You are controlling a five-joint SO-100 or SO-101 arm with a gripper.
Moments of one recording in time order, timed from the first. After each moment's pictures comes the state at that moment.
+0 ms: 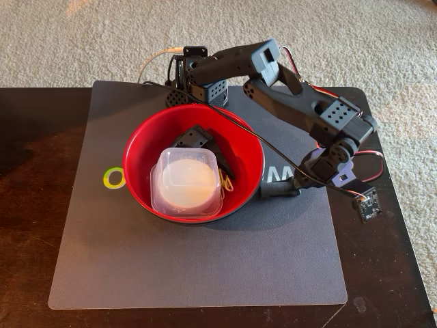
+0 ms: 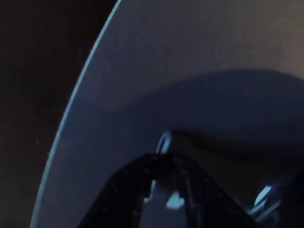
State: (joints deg) arm -45.3 37.2 32.8 97.3 67.2
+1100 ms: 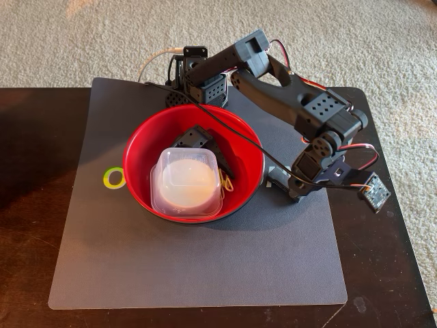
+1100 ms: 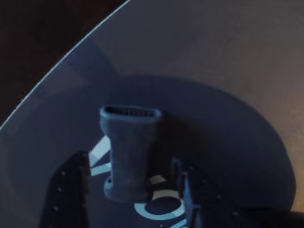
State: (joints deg) arm -42.1 47.9 45.4 97.7 97.1
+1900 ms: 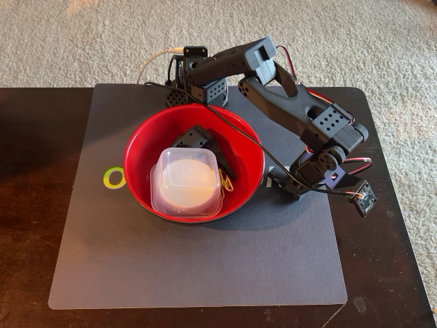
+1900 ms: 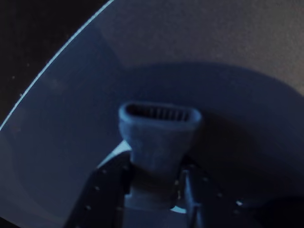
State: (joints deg) arm -43.3 41.6 45.6 98.1 88.2
